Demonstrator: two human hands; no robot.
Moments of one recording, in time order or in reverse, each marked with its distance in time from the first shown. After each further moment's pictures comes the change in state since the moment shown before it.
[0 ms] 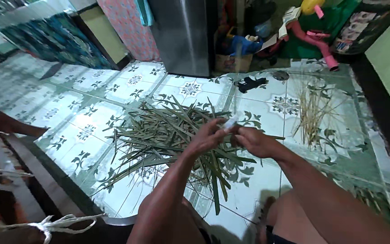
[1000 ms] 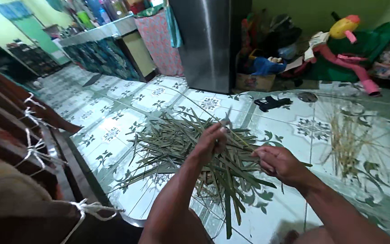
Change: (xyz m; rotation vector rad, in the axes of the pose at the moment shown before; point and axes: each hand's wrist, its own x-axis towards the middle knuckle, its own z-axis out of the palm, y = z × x) left_hand -0.016 0.013 -0.029 -0.526 0.167 0.100; right_hand -0.022 -0.012 0.012 0.572 0.178 -0.216
